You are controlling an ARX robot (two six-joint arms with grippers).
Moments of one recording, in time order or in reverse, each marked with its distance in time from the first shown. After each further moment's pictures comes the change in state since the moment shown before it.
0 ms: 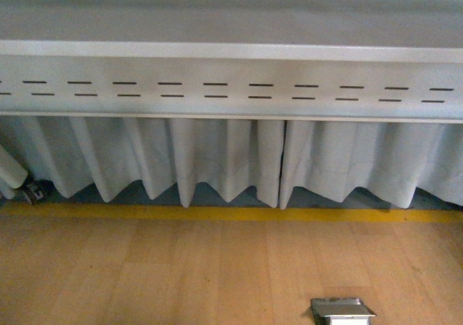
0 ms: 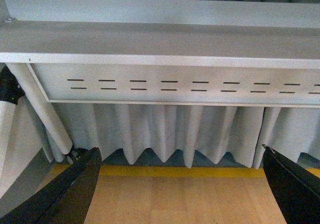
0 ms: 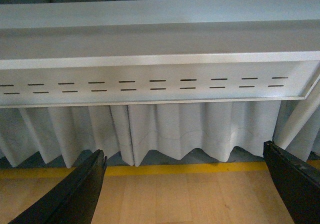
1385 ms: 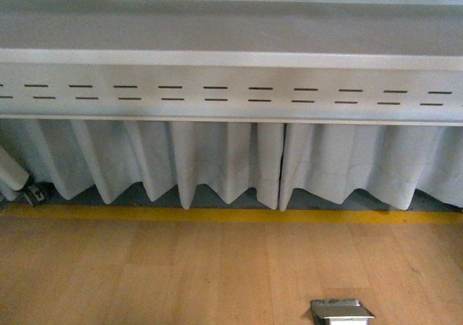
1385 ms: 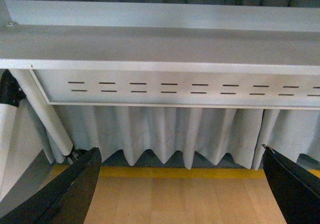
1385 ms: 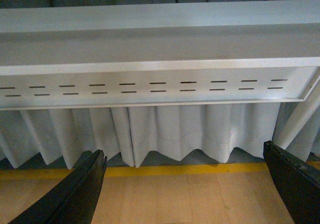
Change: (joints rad) left arm 0.000 0.000 0.000 -0.003 0.000 0.000; right arm 0.000 0.000 0.000 -0.003 0.000 0.000
